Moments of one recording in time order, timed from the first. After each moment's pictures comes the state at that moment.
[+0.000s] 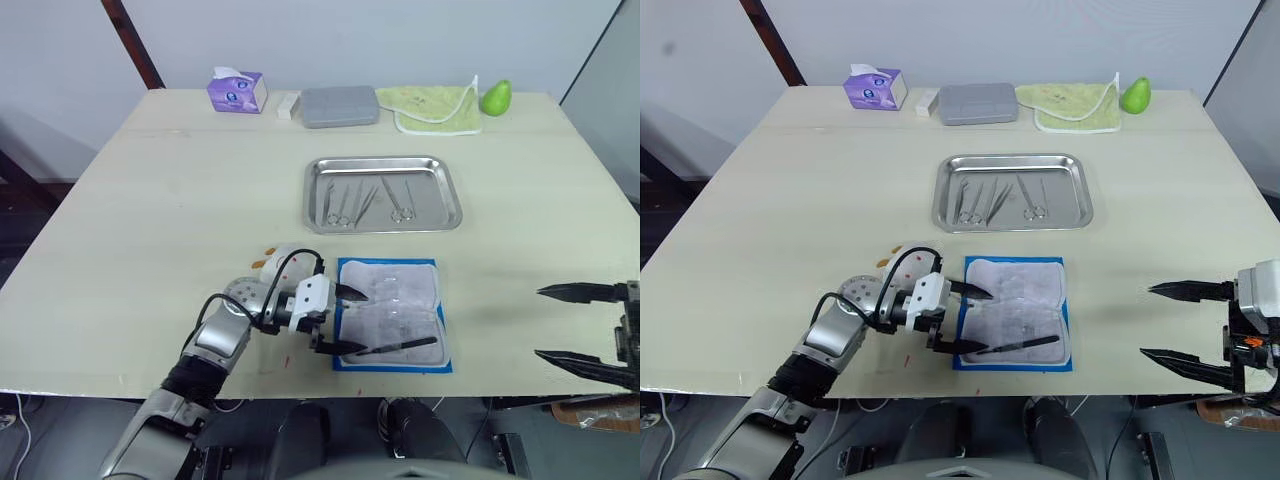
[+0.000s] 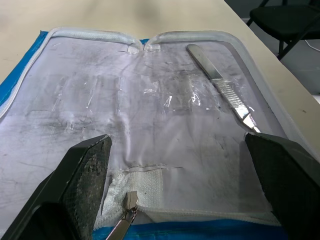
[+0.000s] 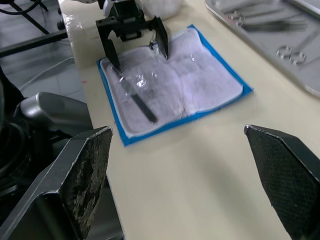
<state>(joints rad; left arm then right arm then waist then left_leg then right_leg) -0.35 0.52 -0.32 0.17 -0.19 -0.04 -1.31 0.27 -0.89 -0.44 -0.57 0.60 0.40 1.25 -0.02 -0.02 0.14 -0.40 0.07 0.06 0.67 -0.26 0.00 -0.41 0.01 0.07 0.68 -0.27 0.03</state>
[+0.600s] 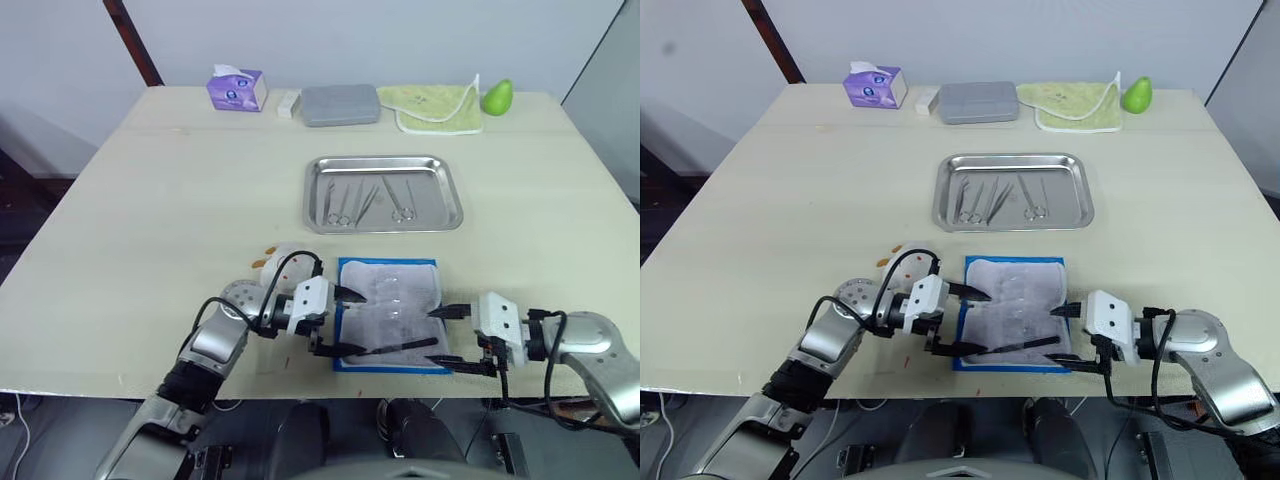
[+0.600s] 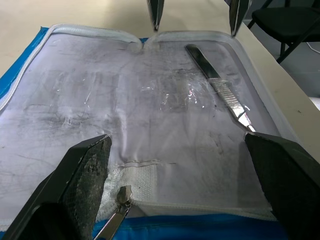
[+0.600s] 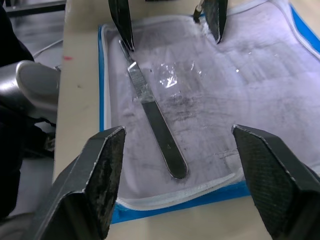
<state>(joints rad) -0.30 0.53 -0.31 0.11 -0.19 -0.02 -1.29 0.01 -0.77 0.13 -0.35 0.25 0.21 1.12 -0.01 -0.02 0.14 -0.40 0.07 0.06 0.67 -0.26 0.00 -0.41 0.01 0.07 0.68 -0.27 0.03</state>
